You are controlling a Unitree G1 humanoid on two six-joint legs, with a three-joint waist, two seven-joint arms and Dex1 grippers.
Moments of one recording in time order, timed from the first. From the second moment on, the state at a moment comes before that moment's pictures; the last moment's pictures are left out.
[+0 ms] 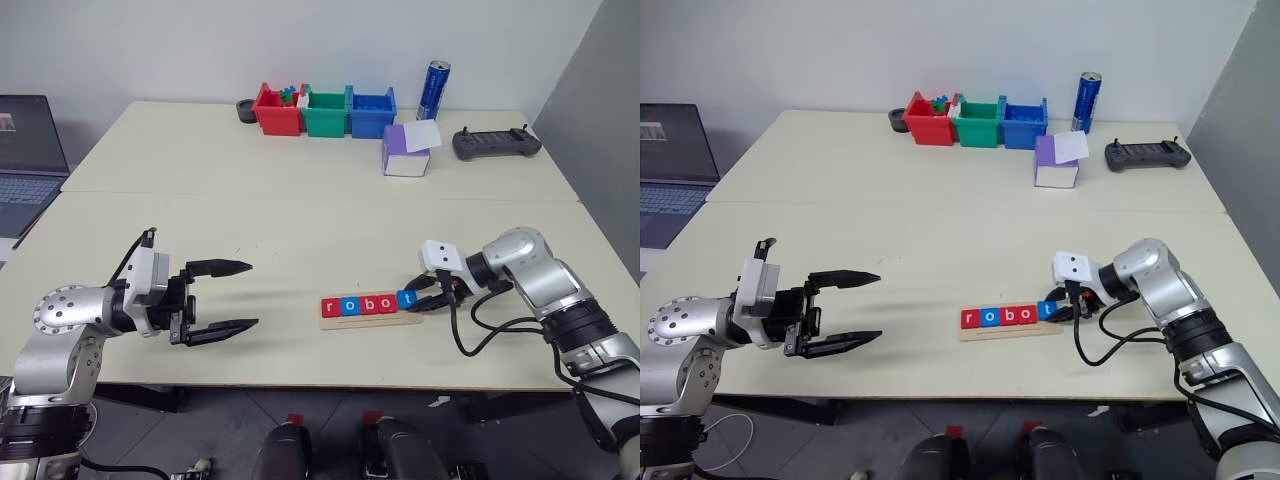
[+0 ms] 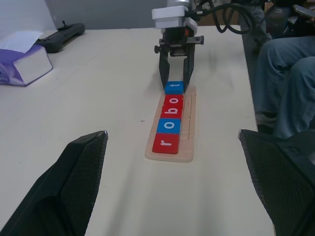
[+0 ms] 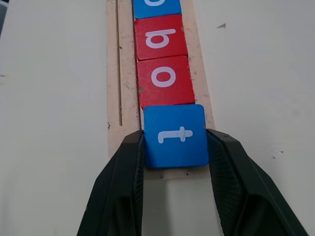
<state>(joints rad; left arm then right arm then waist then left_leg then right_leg) -0.15 0.80 0.23 -0.03 -0.59 0.08 -1.43 -0.72 -0.67 0.37 0.32 0.00 0.24 1.43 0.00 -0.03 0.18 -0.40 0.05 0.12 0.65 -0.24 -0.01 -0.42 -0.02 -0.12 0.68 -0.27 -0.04</state>
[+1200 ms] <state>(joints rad) -0.16 0.80 0.23 -0.03 -0.59 0.08 -1.43 -0.71 -0.68 0.38 0.28 -0.02 0.23 1.45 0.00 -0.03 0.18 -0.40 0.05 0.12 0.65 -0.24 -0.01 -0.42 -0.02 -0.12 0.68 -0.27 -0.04</state>
